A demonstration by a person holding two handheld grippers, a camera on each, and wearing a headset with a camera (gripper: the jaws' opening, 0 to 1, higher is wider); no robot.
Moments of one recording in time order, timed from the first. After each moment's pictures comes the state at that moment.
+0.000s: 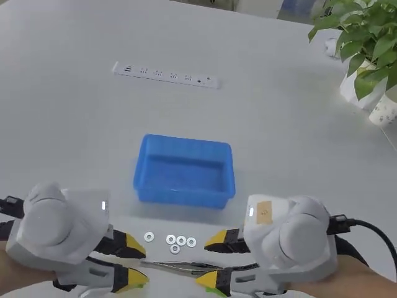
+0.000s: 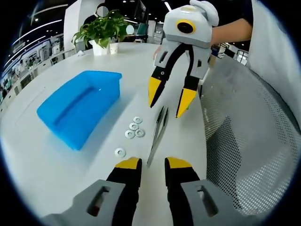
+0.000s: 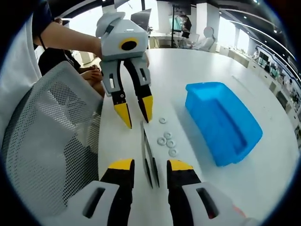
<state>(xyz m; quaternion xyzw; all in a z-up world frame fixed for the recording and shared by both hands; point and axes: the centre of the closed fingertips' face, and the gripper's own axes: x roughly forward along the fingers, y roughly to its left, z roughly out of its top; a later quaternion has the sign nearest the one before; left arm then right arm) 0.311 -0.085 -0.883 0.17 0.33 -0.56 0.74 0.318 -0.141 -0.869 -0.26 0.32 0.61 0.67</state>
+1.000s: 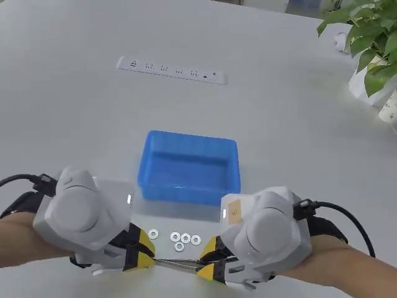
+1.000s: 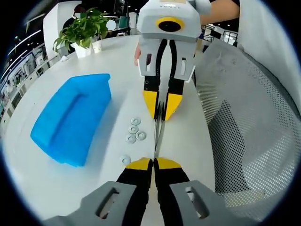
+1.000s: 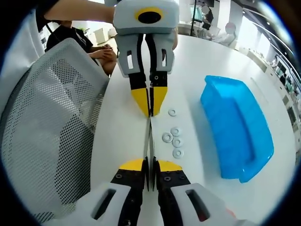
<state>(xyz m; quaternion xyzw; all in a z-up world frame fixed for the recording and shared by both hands) 0.319 -0.091 -0.888 0.25 0.34 -0.59 0.69 0.317 -0.138 -0.892 -0.34 0.34 0.64 0.60</state>
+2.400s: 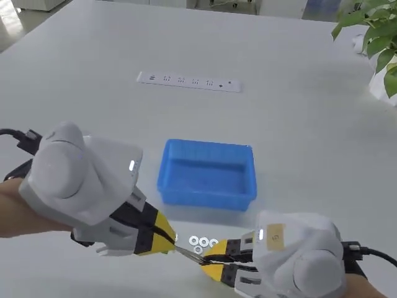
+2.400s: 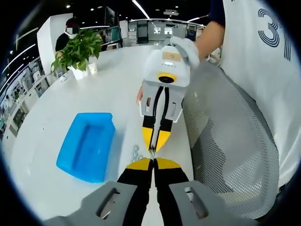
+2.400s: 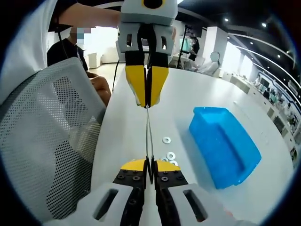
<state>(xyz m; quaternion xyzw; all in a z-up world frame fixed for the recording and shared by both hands) 0.310 -0.102 -0.799 0.26 0.28 -0.61 0.69 0.315 -0.119 -0.862 -0.26 0.20 0.64 0.69</state>
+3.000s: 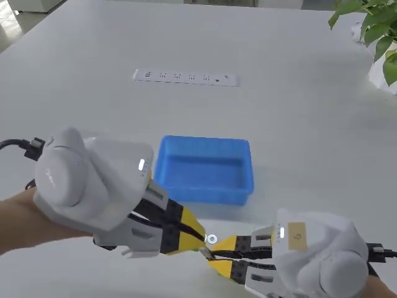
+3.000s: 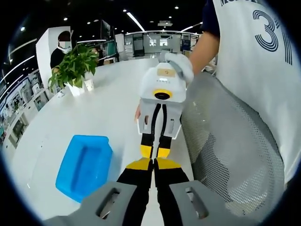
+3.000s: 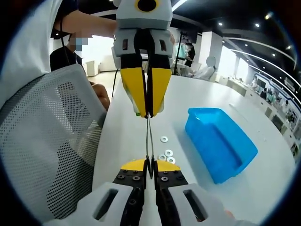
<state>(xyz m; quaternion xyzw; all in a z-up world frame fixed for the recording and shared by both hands) 0.312 -0.140 -0.791 0.24 0.22 -0.64 0.70 0.315 -0.129 -0.856 -0.23 0.18 0.64 0.71</state>
